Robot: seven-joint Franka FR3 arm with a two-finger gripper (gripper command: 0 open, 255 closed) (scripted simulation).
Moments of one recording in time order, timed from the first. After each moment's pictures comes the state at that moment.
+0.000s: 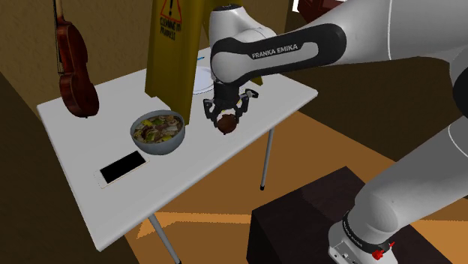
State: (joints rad) arm 0.08 -0.19 0.44 -2.14 0.12 1.98 0.62
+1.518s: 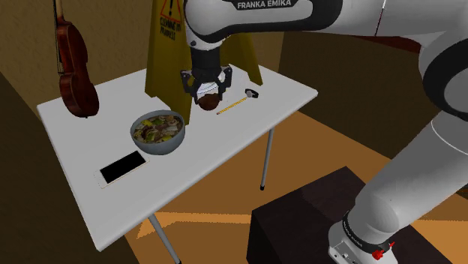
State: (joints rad) arm 0.10 -0.06 0.49 -1.76 0.05 1.73 0.73
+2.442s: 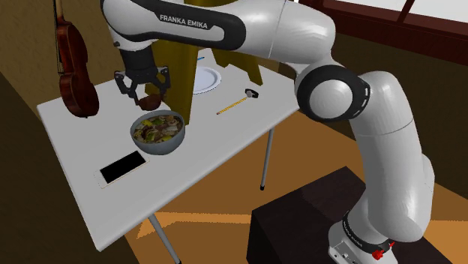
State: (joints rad) arm 0.46 0.63 0.53 -0.85 -0.29 1.45 1.00
